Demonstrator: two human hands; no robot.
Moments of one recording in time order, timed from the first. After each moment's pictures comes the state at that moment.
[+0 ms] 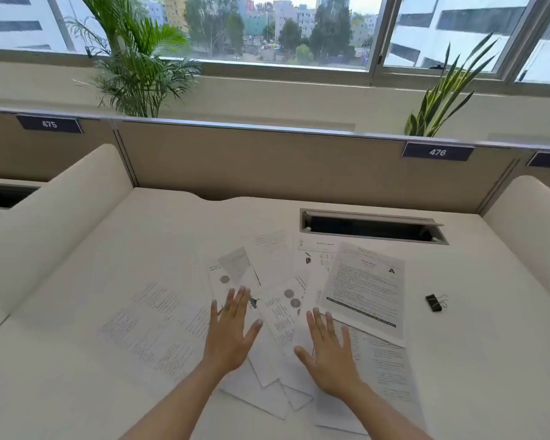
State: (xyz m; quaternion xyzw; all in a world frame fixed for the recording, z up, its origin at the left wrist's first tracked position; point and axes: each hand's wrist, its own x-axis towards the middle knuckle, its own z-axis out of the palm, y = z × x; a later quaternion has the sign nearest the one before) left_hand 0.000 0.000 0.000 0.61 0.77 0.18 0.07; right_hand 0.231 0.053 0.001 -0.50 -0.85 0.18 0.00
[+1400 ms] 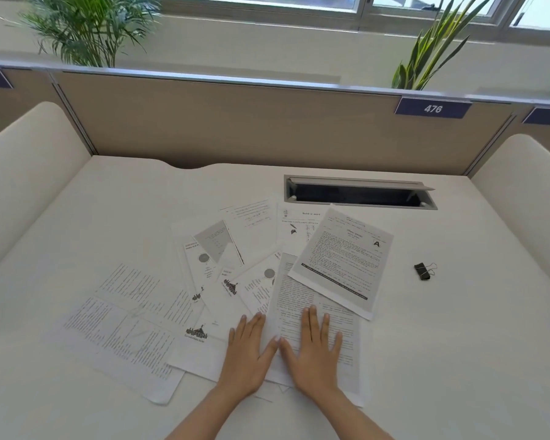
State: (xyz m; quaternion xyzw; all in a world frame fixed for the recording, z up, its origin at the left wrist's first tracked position) left_hand 0.068 -0.021 -0.029 0.56 0.74 0.21 0.32; right_hand 0.215 0.021 -0.028 -0.62 -0.75 0.22 -0.01
